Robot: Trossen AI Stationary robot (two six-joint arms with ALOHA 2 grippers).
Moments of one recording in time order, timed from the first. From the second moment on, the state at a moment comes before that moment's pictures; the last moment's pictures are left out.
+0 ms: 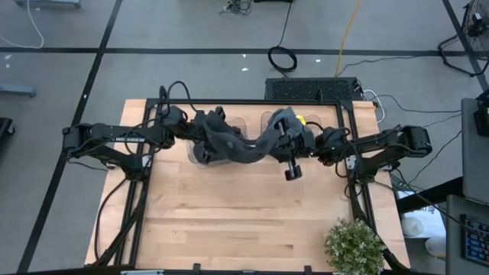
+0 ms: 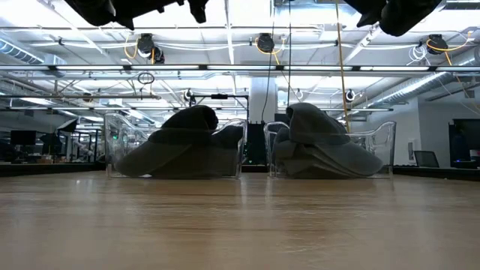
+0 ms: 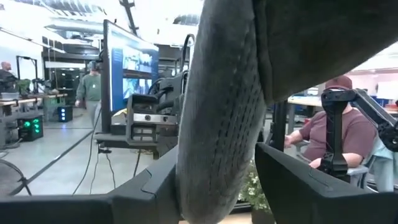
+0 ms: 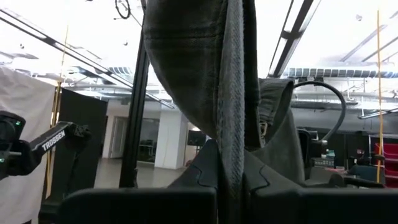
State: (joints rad) left arm 0.23 1.29 0.79 0.78 0.49 -0.14; right arm -0.04 1.39 0.73 1.22 -0.24 0.04
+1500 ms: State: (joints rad) left arm 0.17 0.91 0.82 -0.48 0.55 -0.24; right arm -0.28 1.38 1.08 0.13 -0.39 0.13
